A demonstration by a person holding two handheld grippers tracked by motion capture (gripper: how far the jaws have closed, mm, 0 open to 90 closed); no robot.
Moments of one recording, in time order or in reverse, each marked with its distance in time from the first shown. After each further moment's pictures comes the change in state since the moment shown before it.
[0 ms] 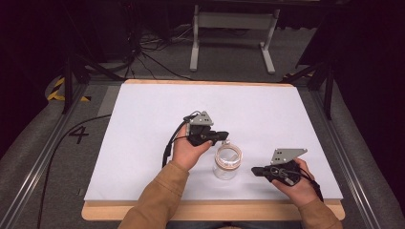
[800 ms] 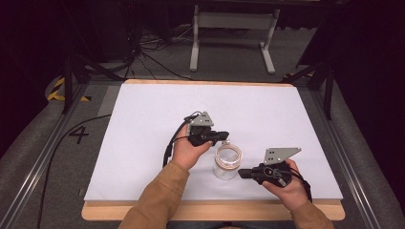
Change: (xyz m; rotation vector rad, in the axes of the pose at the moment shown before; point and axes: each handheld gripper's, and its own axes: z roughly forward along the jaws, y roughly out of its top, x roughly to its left) left arm 0.001 -0.001 0.001 0.003 -0.007 0.021; right arm 0.020 0.024 0.009 -0.118 0.134 0.013
